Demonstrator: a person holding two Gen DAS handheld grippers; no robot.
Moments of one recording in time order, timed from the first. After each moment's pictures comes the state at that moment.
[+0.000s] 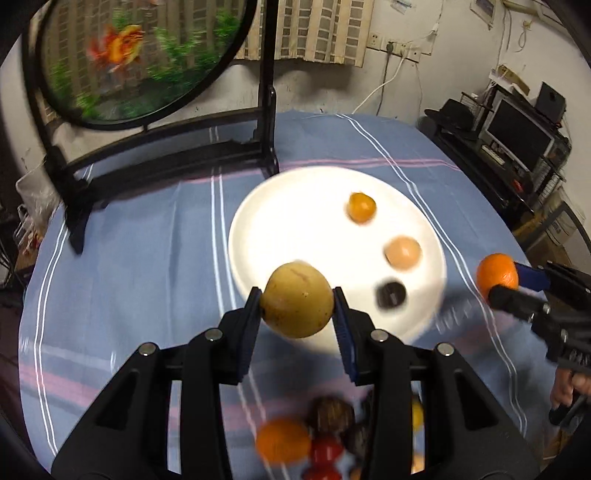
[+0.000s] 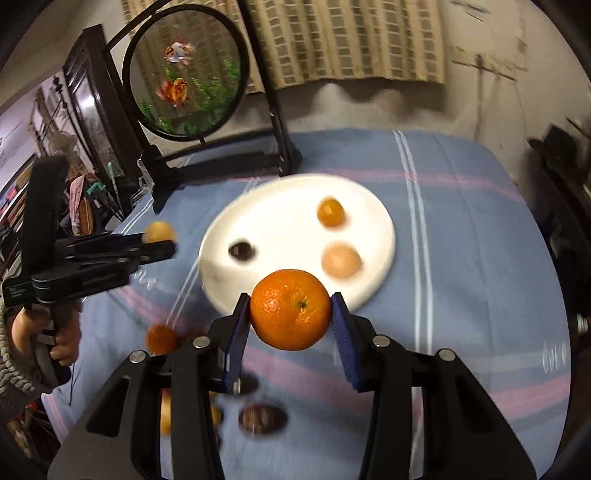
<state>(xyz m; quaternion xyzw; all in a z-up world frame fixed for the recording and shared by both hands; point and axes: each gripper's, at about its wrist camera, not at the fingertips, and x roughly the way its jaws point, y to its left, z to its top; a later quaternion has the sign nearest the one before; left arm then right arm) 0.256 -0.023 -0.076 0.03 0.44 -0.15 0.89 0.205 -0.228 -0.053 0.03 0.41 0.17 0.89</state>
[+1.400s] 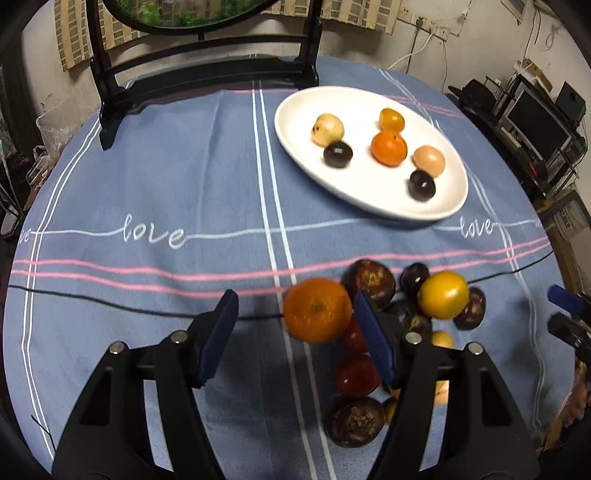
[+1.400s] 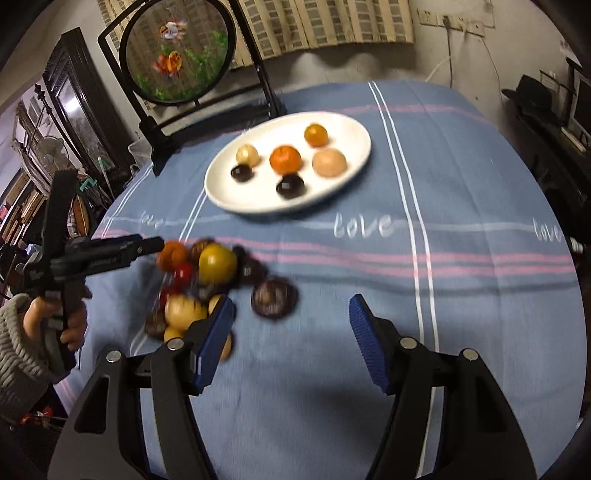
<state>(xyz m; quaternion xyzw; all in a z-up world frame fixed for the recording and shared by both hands) 0.155 0.031 -0.131 0.00 0.50 -0.10 0.86 0.069 -0.250 -0.079 0.07 0.47 0.13 0.87</state>
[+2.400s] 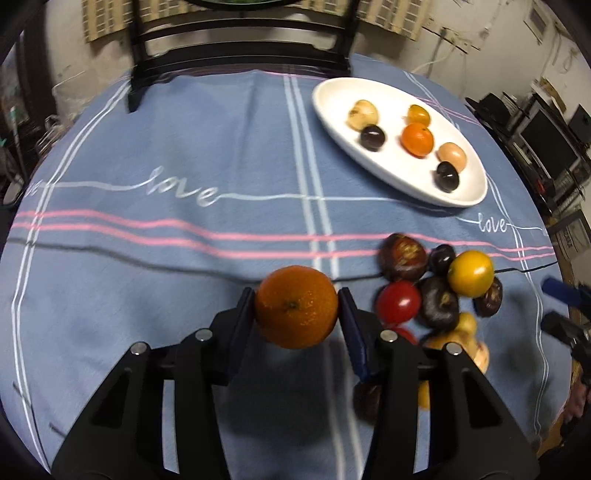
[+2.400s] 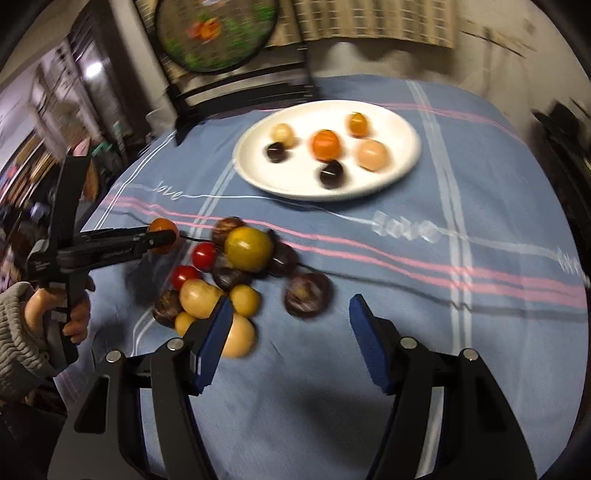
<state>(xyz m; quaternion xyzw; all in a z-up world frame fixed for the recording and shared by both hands) 0.135 0.065 -0.148 -0.04 0.51 -0.08 0.86 0.099 -0.196 -0.086 0.00 0.48 0.19 0.86</state>
